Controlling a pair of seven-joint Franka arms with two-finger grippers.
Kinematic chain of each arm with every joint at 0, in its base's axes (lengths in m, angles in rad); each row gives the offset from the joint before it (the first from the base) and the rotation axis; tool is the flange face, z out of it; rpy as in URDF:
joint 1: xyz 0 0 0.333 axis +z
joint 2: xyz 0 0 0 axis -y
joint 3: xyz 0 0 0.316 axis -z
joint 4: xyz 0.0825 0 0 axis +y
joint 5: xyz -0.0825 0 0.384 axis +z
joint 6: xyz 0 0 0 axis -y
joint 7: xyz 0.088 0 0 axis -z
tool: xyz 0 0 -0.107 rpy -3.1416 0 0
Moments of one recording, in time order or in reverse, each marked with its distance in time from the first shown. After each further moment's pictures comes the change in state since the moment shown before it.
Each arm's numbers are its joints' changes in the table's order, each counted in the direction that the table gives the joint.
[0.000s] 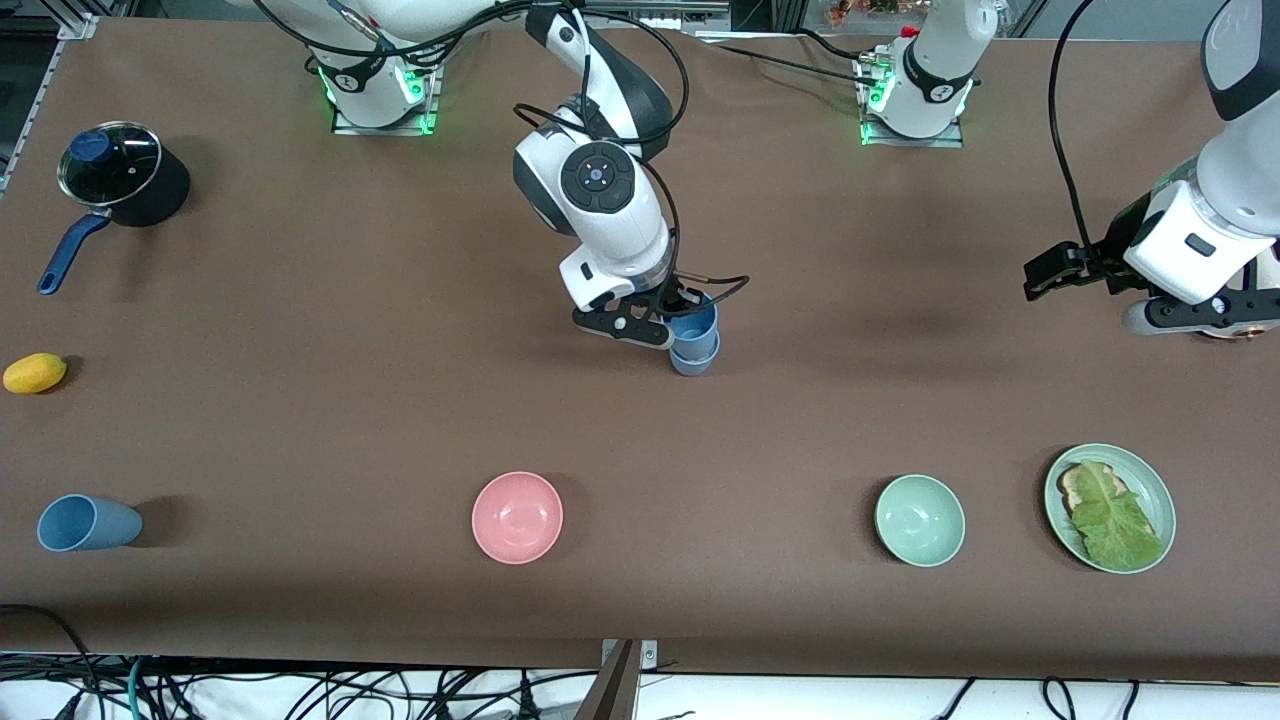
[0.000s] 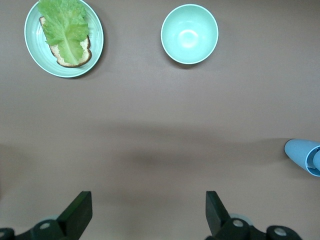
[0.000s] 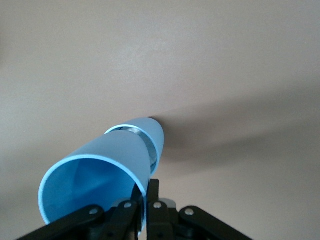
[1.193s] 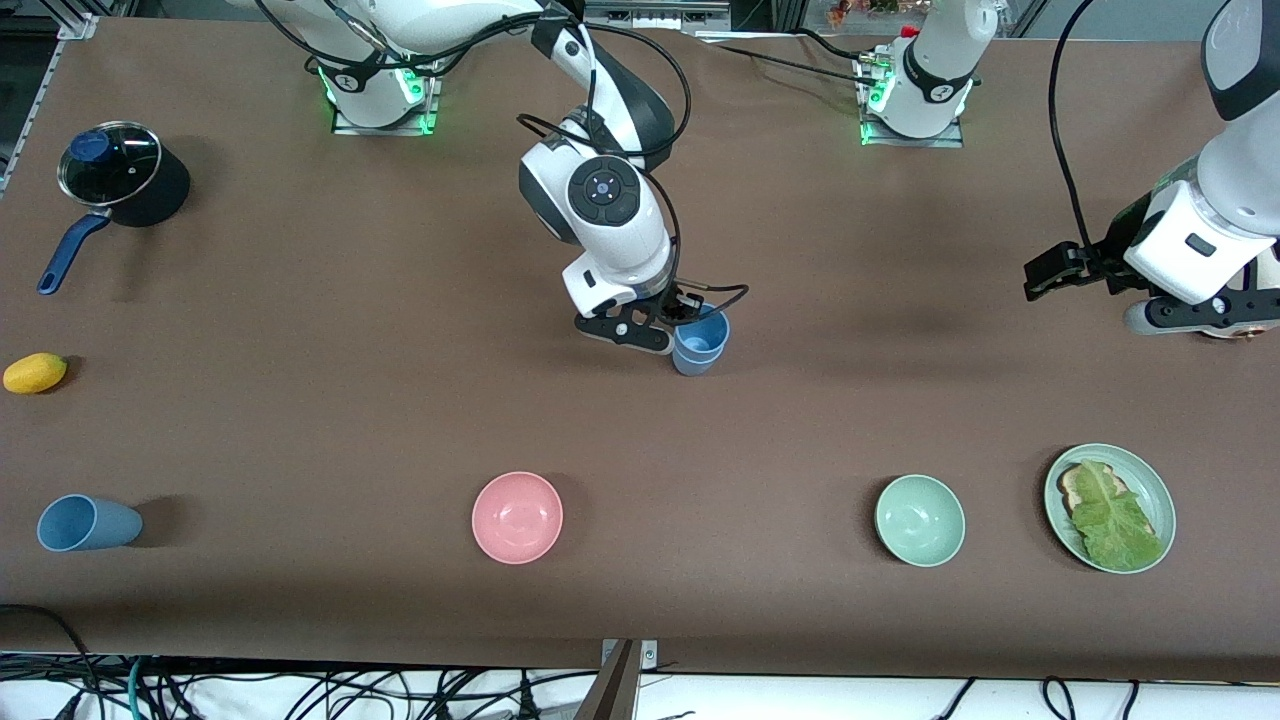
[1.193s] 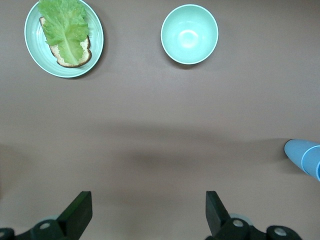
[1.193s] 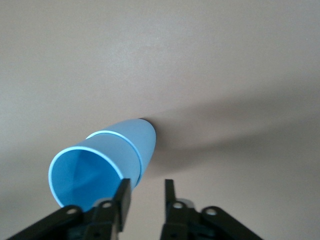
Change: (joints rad) left arm 0.000 0.000 0.000 -0.001 0.000 0.000 0.000; right arm 0.004 -0.026 0.002 0.000 -0.006 0.003 0.000
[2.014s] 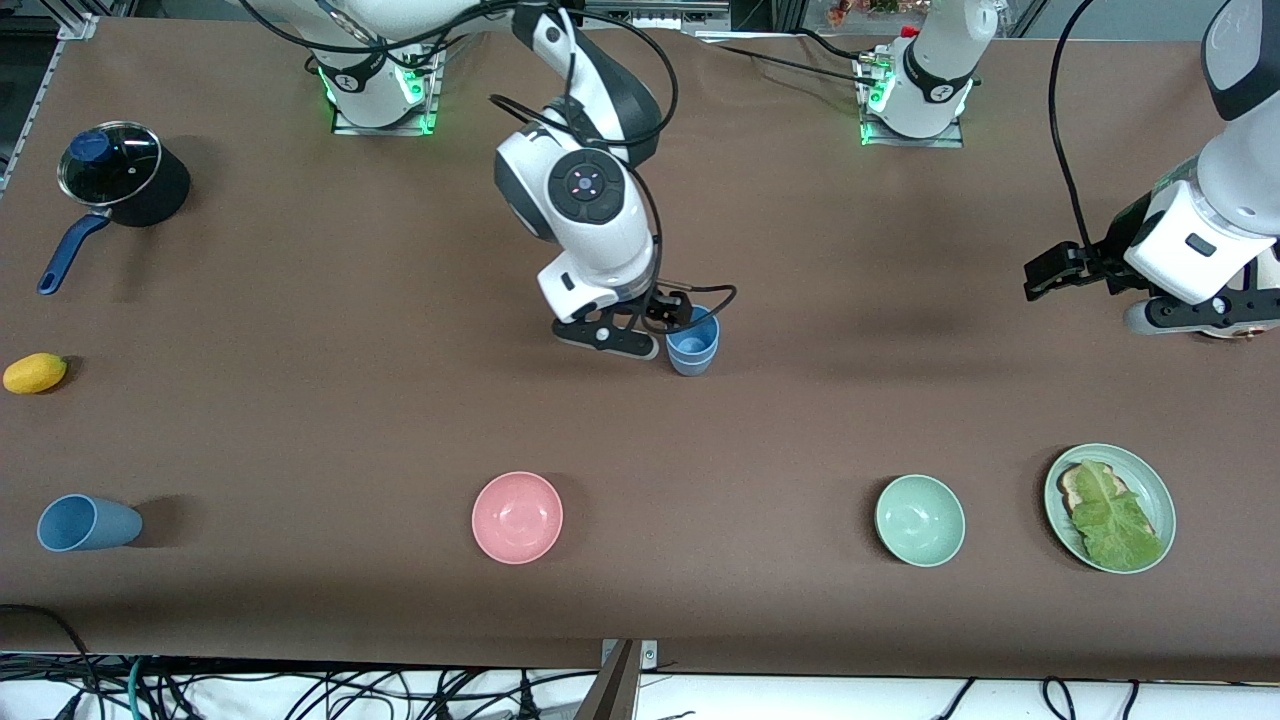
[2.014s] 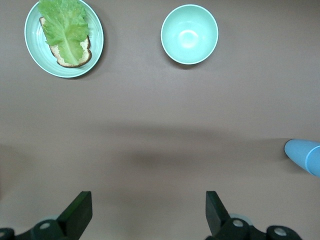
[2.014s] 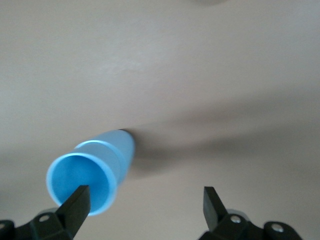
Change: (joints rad) left arm 0.000 0.000 0.000 0.000 0.000 0.000 0.000; right arm -0.052 0.052 0.028 -0.075 -0.031 -0.210 -0.129
